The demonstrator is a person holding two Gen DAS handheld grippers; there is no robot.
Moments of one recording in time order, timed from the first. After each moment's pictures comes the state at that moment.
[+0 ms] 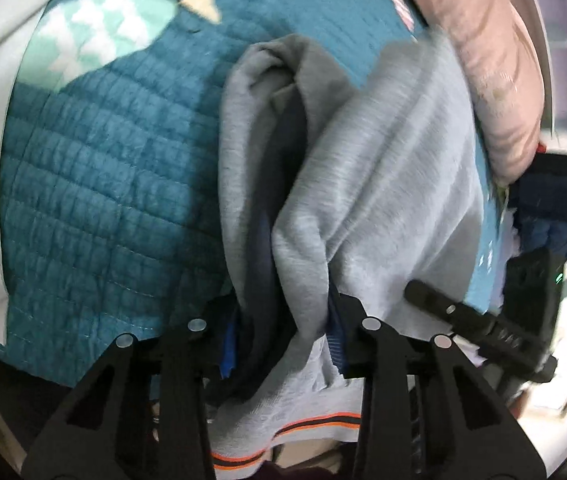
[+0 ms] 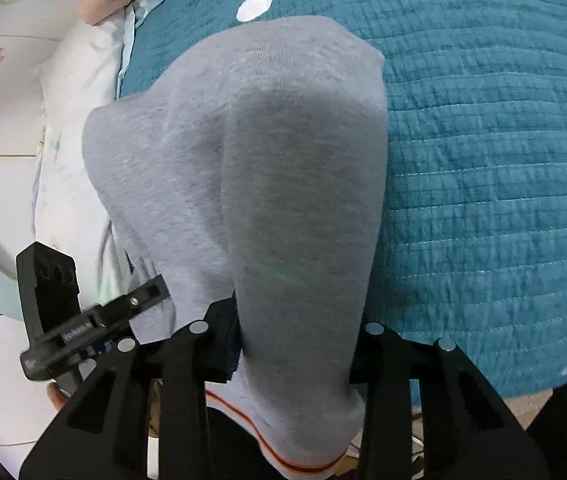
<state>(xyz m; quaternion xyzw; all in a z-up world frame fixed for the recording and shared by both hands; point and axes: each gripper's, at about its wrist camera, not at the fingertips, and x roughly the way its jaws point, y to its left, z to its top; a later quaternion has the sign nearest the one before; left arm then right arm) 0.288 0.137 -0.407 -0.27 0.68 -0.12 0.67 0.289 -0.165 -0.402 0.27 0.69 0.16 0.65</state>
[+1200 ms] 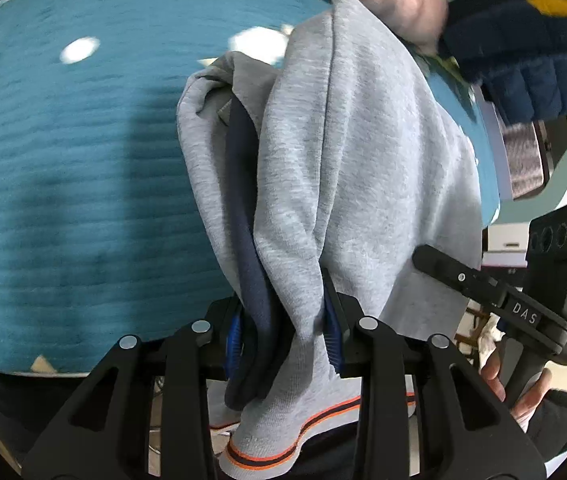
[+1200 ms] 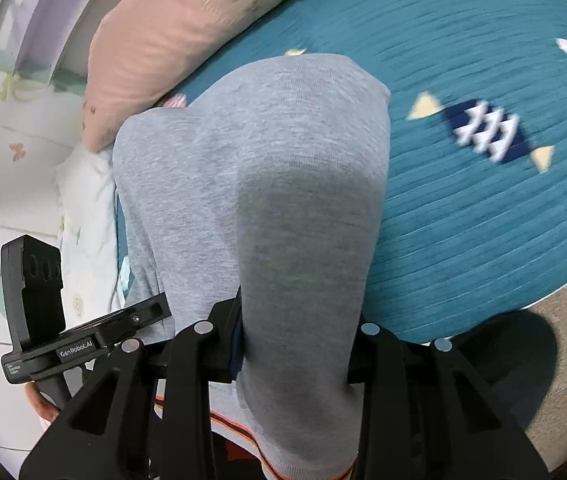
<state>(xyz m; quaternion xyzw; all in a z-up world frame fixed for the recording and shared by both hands) 0.272 -0.183 -0.312 -0.08 0.68 -0.25 0.69 0.223 -0.413 -0.326 0.33 0.59 0.07 0.73</state>
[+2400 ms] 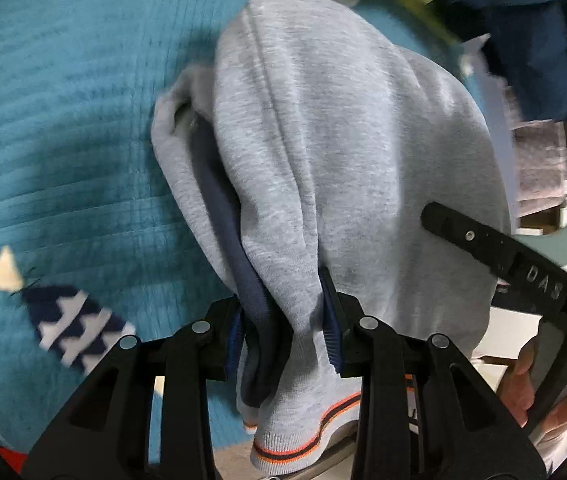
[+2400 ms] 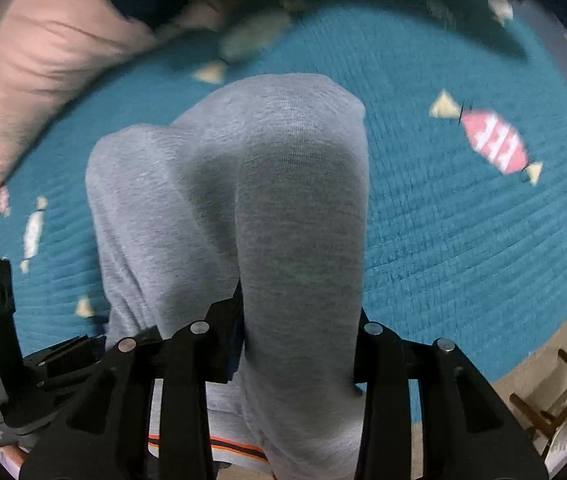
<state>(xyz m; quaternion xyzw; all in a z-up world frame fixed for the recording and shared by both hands) 0.337 -0.551 -0.425 -0.08 0.72 -0.25 0.64 0.349 -0.783 -0.393 0.18 0.67 -0.07 0.71</state>
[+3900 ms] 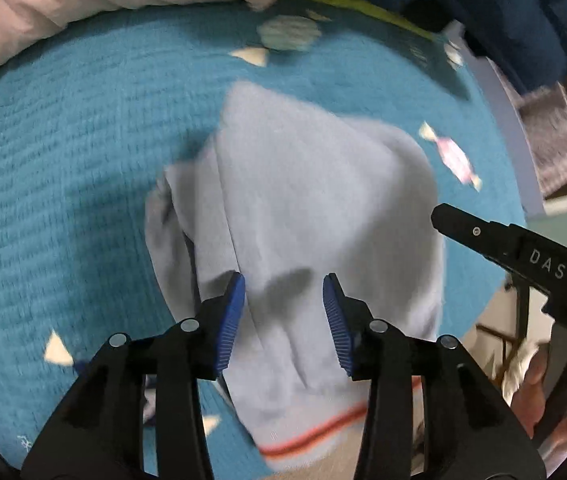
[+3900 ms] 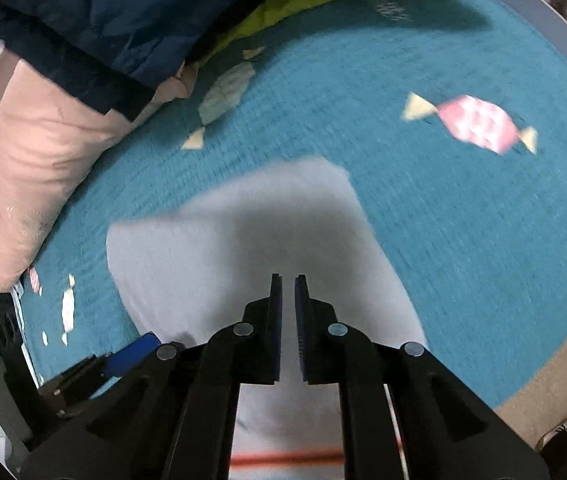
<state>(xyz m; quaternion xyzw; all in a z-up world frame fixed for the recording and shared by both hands) 0.377 -0.636 -0.381 0.02 0.66 -0.24 0.71 0.347 -0.805 -0.362 0.28 0.59 -0.10 0.75</state>
